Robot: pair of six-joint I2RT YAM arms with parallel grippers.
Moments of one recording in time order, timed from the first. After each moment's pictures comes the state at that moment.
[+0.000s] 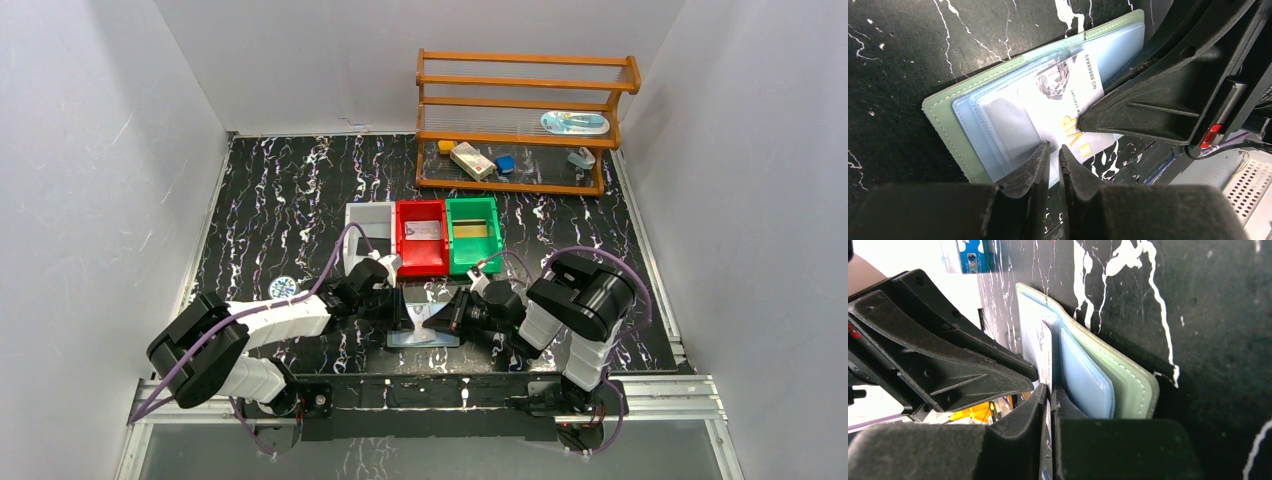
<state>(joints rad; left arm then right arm) -0.82 1.35 0.50 -0.02 0.23 -0.75 0.86 1.81 0.22 1.18 -0.36 1.24</state>
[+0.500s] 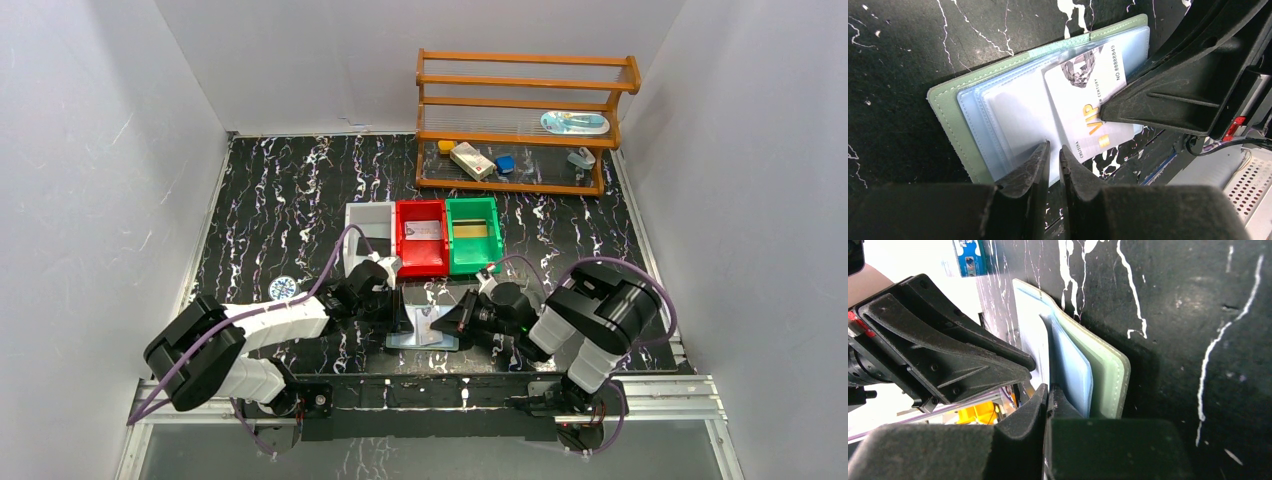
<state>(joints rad) -0.83 1.33 0.49 -0.04 0.23 -0.75 0.84 1.69 0.16 1.09 -0.35 1.28</state>
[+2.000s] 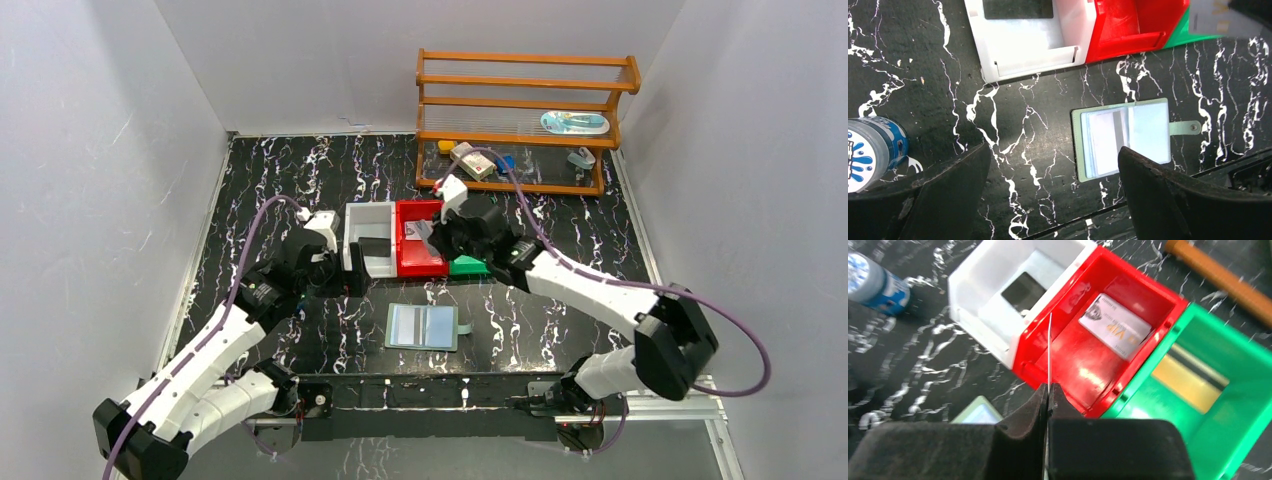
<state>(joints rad) -0.58 0.86 0.79 -0.69 -0.08 -0.47 0.82 1.33 0.92 -0.05 0.00 0.22</state>
